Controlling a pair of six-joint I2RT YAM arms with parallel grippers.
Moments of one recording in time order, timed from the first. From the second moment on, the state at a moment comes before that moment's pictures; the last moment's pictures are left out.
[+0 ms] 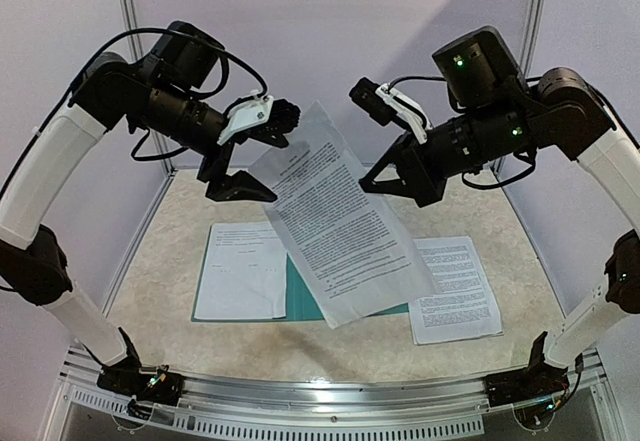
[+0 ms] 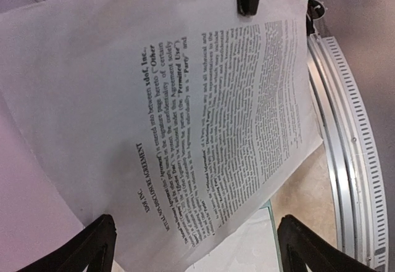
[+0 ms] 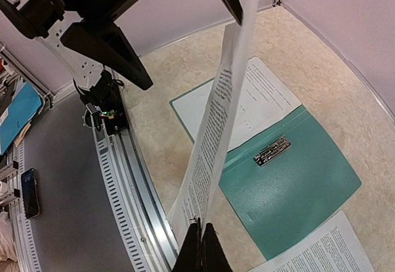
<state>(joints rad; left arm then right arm) -0.86 1.59 2.11 -1.30 0.34 0.83 1.09 1.54 2.03 -1.15 -0.13 0.10</state>
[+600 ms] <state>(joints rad) -0.86 1.60 2.14 -1.24 0.20 0.80 1.09 1.53 2.02 -1.15 -0.15 0.06</state>
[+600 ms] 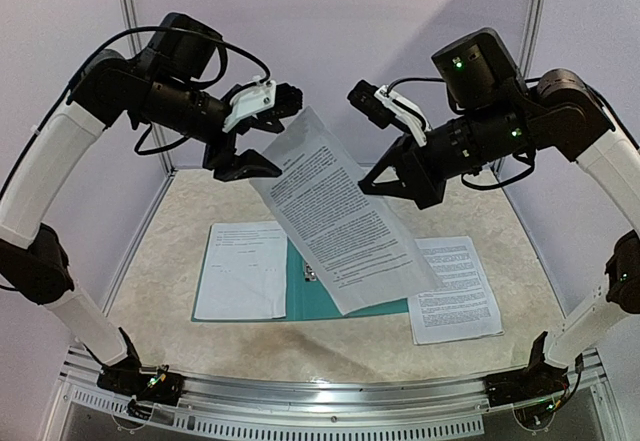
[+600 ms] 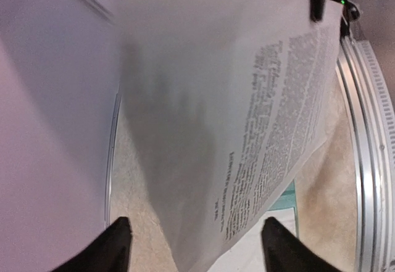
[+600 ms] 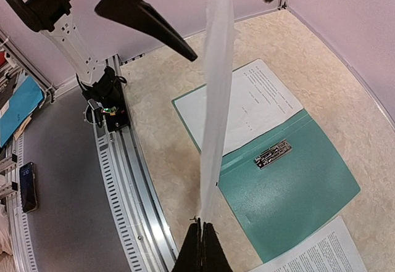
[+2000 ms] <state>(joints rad) -0.80 1.50 2.02 -1.32 0.02 0.77 0.94 1.59 1.74 -0.85 -0.01 0.13</state>
